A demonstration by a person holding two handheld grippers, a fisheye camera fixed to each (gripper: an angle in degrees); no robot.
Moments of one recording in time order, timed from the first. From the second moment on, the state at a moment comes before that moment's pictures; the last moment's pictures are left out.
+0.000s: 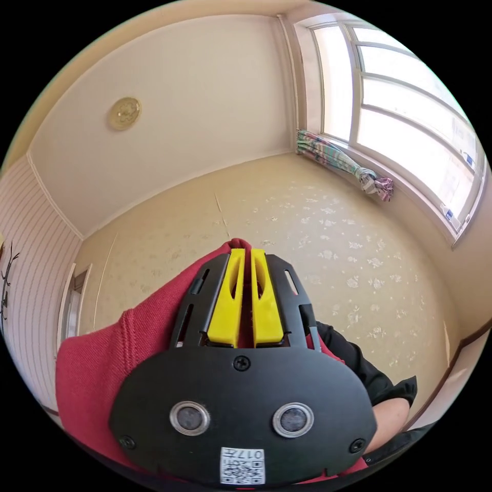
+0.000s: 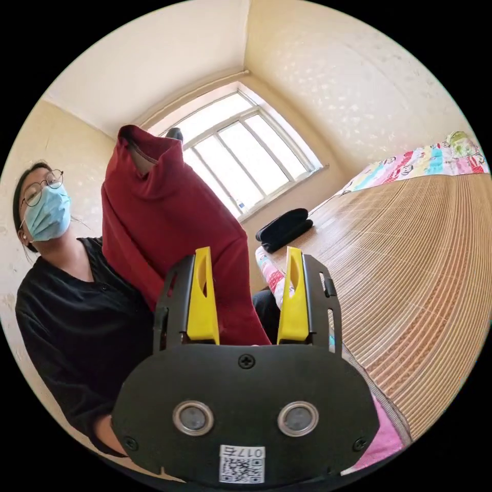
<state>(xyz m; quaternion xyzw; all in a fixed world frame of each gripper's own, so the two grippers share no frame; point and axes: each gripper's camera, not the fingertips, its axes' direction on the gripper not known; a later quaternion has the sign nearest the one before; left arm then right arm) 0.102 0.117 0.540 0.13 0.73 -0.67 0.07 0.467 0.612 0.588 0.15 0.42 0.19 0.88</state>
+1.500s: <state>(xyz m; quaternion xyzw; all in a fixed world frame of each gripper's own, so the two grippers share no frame) 0.037 -0.219 0.494 -0.37 0.47 -0.24 0.76 0.254 0.409 0.875 0.31 0.78 -0.14 0.53</state>
